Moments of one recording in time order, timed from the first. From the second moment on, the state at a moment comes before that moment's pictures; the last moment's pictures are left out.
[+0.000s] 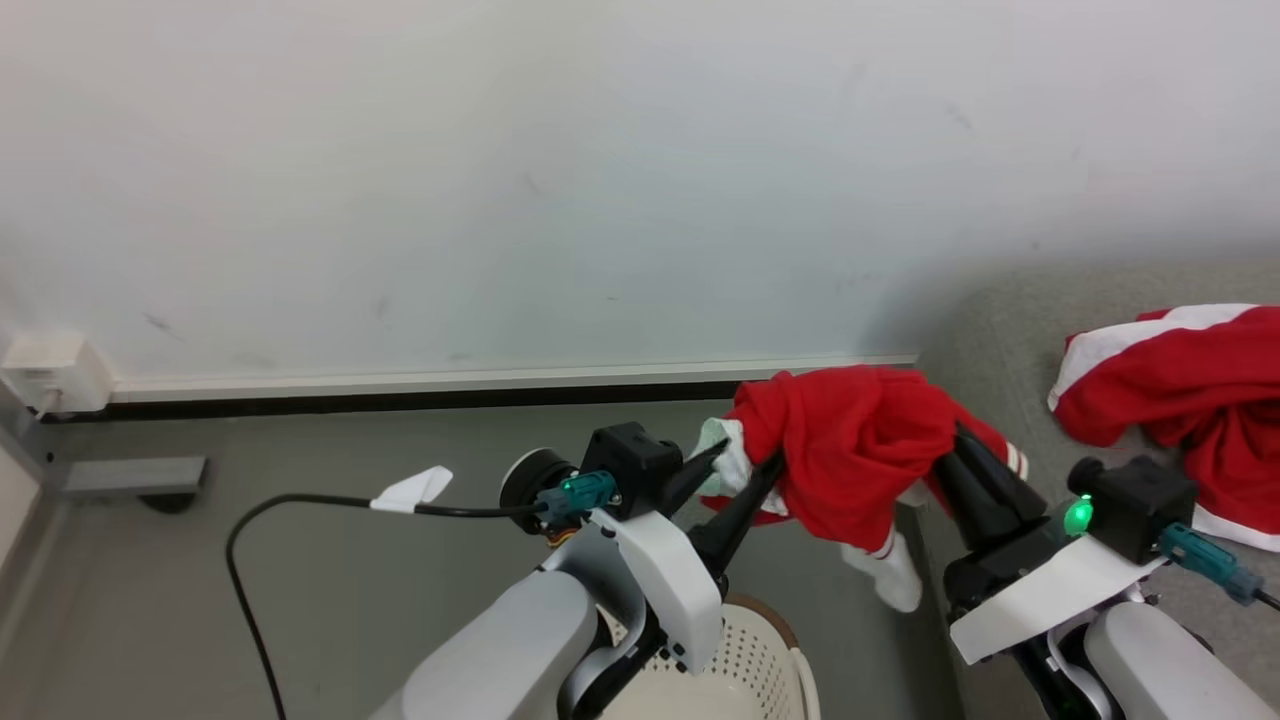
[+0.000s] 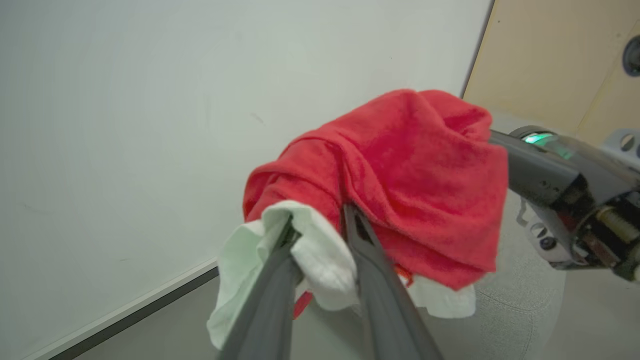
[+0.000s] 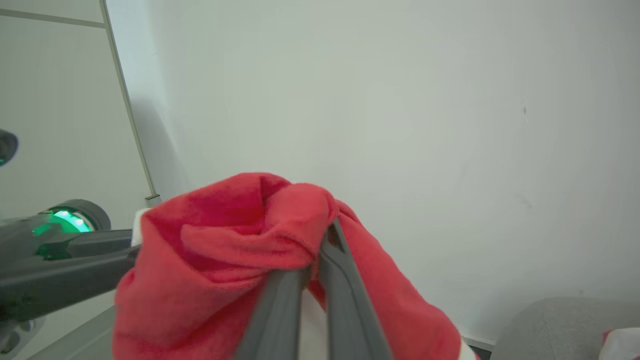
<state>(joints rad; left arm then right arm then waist) -0.65 0.12 -0.85 0.42 -0.54 -0.05 -0.11 -0.44 -0.31 0.58 0.28 0.66 0.13 -0.26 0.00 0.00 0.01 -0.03</state>
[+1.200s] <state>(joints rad) -0.69 0.17 -0.90 0.38 -0.47 -0.03 -0.19 -0.37 -0.35 0.21 0.07 0.56 0.13 -0.26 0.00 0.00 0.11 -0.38</state>
